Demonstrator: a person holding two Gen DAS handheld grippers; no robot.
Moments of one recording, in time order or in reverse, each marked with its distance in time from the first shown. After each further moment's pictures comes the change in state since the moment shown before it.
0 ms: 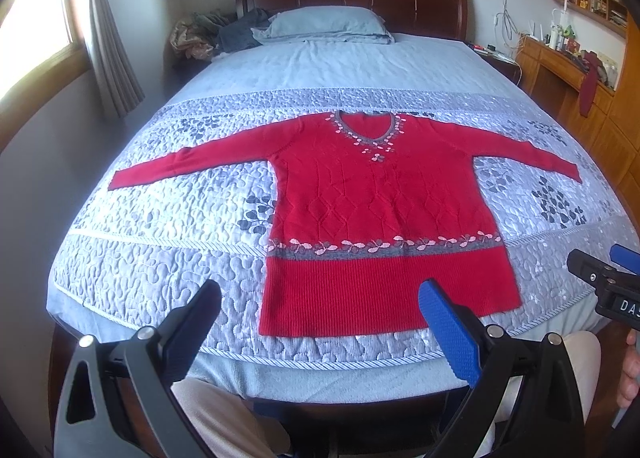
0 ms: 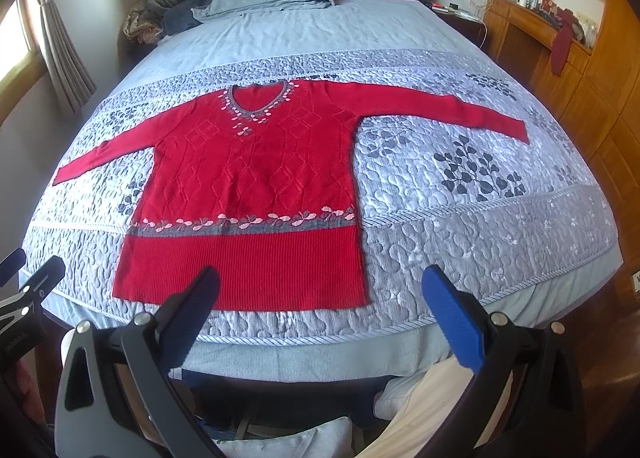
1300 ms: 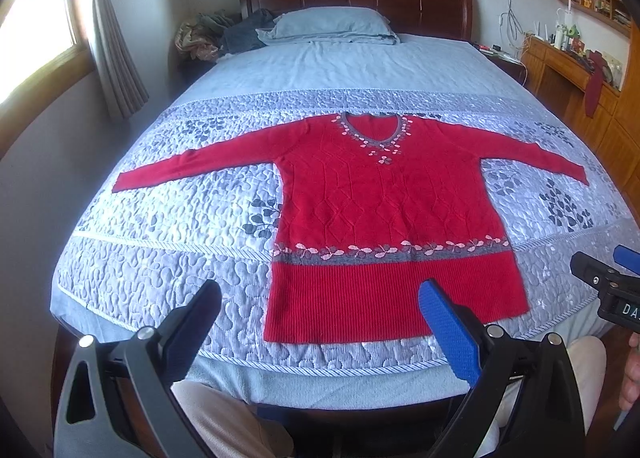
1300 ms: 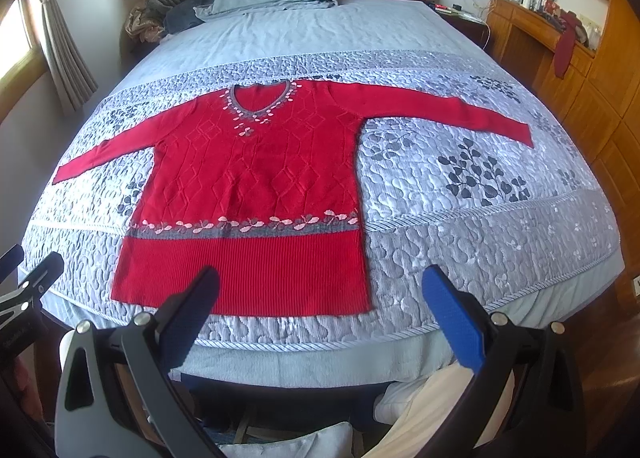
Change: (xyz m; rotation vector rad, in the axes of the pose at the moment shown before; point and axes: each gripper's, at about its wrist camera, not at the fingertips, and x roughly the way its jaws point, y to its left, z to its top) left arm 0.007 0.002 0.006 0.000 -0.002 0.021; right arm 0.007 0.003 0.006 -0.010 0.000 0.001
